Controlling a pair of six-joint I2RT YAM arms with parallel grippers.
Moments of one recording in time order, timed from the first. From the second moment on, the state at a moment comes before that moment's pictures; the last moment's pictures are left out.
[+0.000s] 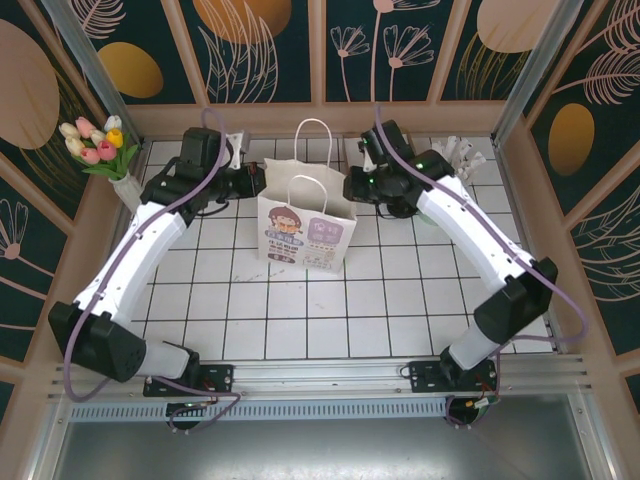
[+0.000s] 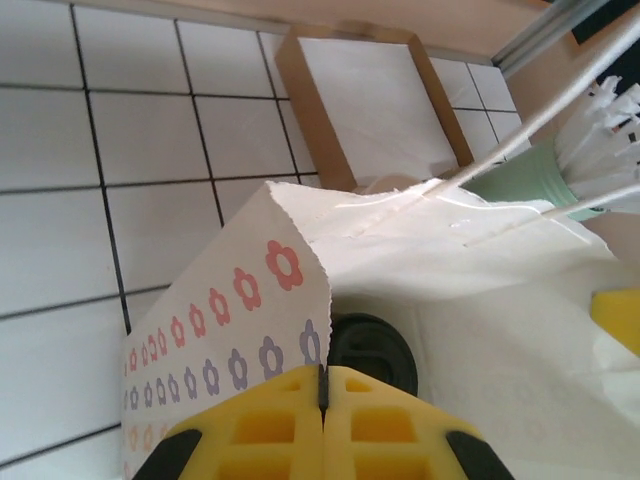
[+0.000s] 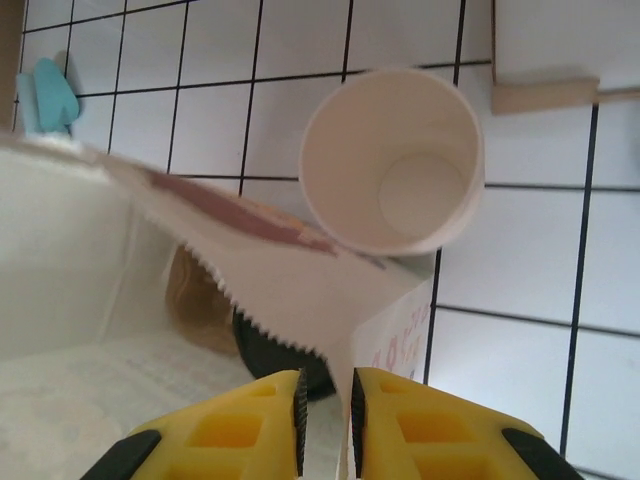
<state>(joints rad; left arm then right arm) -0.35 1.38 1.39 -0.67 0.30 -0.45 0.59 1.62 1.70 -0.98 -0.09 0.52</state>
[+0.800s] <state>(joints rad) -0.39 1.33 1.25 -0.55 0.30 -0.70 0.52 1.72 1.81 -1.00 -0.06 0.40</state>
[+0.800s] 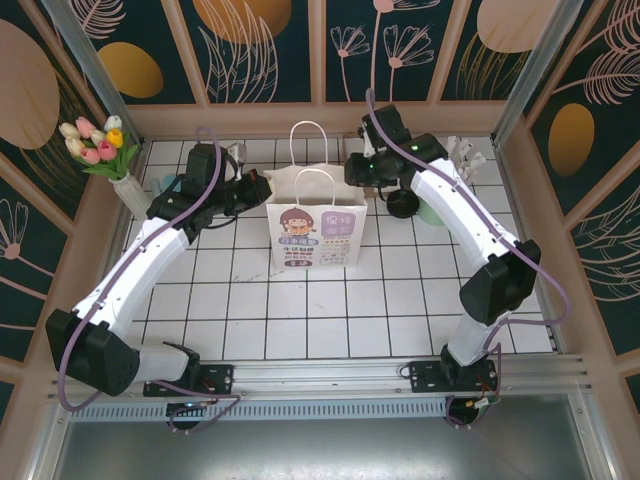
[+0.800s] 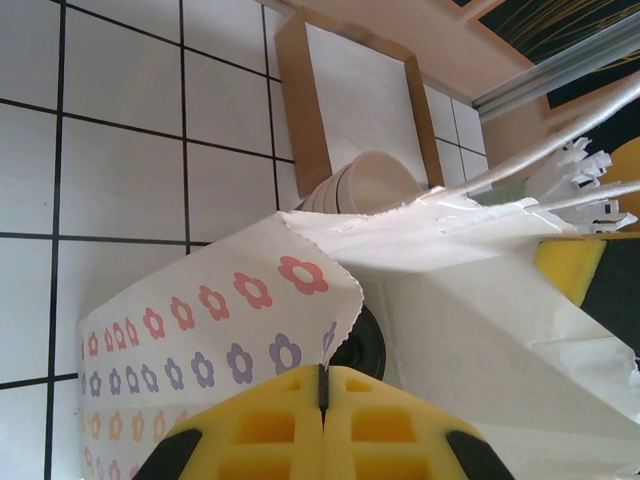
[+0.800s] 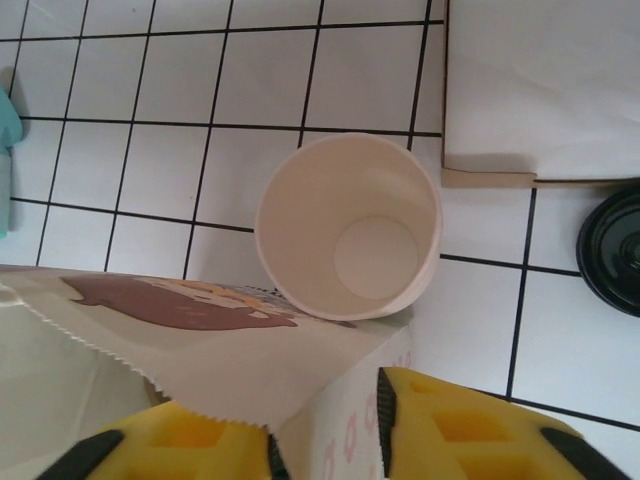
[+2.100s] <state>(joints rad) -0.39 1.09 1.15 -0.39 0.09 -0.58 -0.07 1.45 1.48 -0.76 -0.22 0.20</state>
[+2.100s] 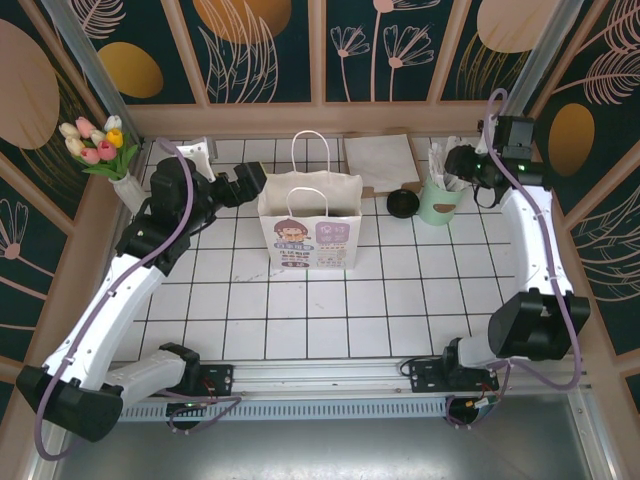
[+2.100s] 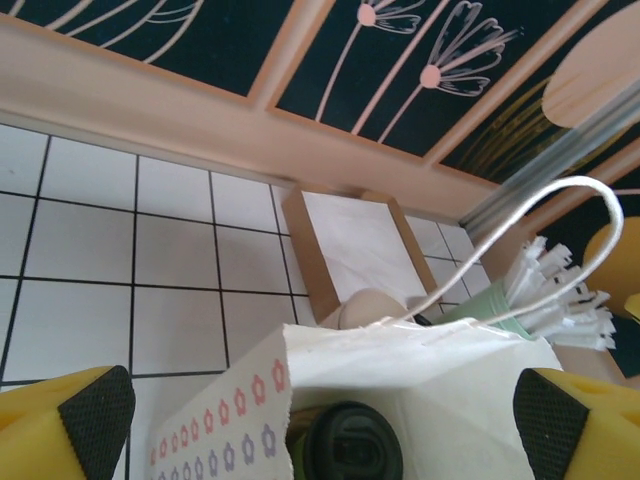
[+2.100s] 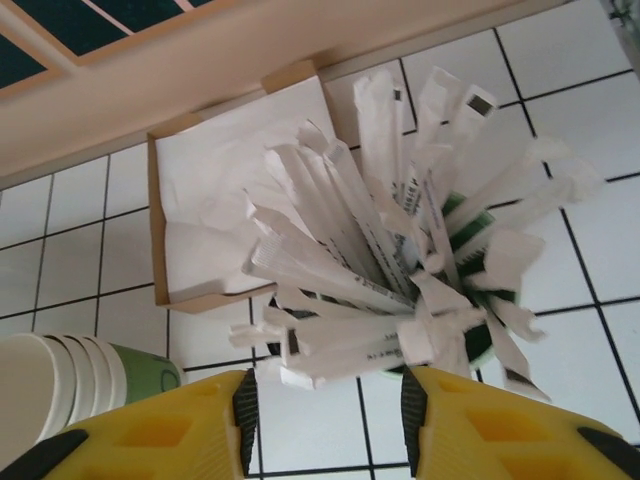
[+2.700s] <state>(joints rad) -0.39 1.09 1.12 -0.37 0.07 -0.60 -0.07 1.67 1.70 -0.80 -0.13 0.18</state>
